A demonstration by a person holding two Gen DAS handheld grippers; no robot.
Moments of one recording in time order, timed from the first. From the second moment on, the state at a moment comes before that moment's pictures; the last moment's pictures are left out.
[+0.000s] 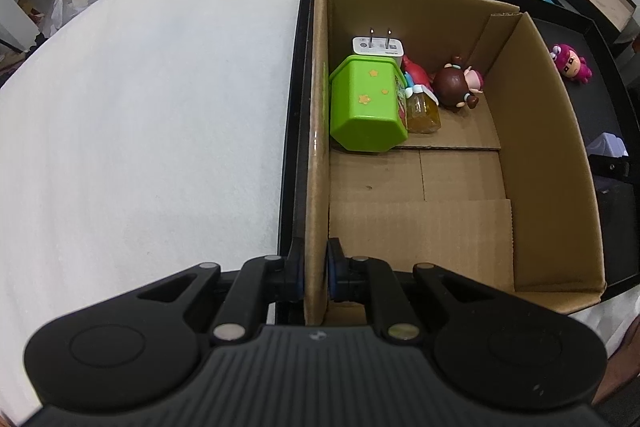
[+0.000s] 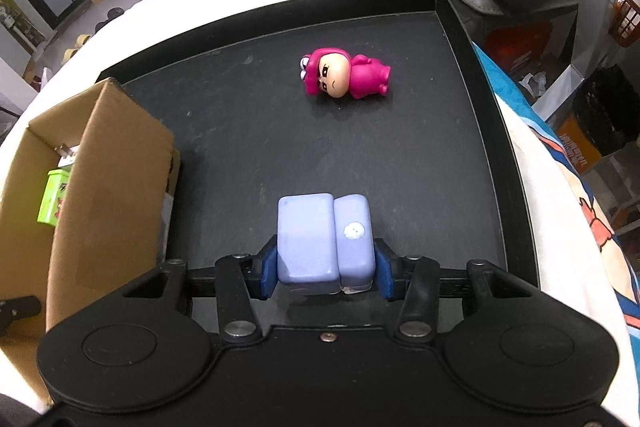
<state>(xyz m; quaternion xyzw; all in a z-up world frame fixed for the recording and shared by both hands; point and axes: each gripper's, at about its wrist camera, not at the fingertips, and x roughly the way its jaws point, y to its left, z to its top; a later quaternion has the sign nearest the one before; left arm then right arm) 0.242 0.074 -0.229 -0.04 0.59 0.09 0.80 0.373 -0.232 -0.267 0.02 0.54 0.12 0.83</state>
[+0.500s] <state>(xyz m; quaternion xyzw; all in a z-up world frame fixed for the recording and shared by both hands) 0.235 0.080 -0.225 -0.05 0.58 0.07 0.81 0.360 -0.237 -0.225 0.02 0.52 0.11 0.85</state>
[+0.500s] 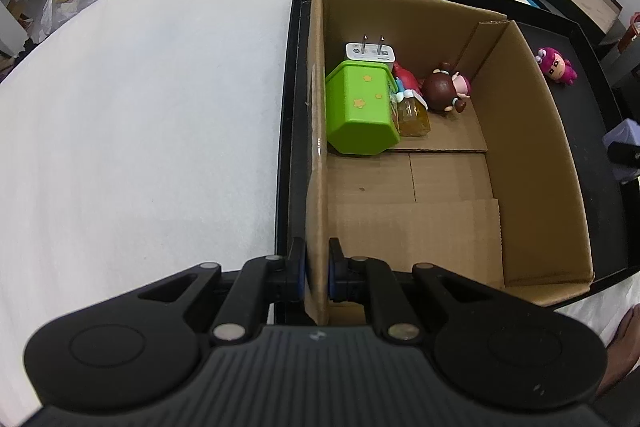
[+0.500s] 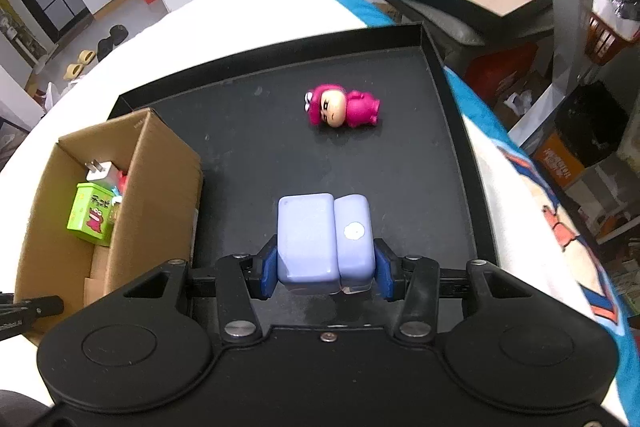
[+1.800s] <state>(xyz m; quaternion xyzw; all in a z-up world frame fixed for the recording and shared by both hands) 0.227 0.094 -0.226 -0.08 0.57 0.05 0.82 0.352 -0.158 -0.127 -0.03 0.47 0.17 0.86</state>
